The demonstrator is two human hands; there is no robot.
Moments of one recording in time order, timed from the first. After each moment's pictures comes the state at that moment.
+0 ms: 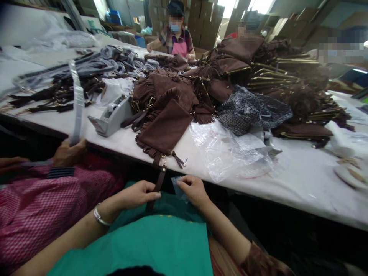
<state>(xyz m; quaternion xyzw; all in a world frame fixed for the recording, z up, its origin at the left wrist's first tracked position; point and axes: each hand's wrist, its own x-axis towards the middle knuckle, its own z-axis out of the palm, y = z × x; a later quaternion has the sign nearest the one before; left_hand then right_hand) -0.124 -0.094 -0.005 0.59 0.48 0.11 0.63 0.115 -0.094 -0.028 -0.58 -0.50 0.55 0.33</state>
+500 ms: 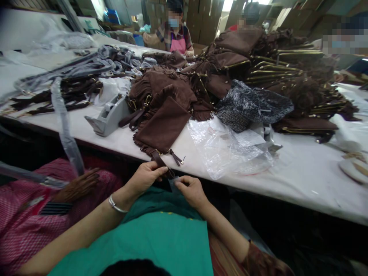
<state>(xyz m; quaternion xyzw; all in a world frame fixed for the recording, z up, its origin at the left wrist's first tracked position) -0.072 -0.065 0.014 0.49 0.53 0.34 0.60 0.119 -0.104 -0.026 -0.55 -0.51 0.56 0.33</state>
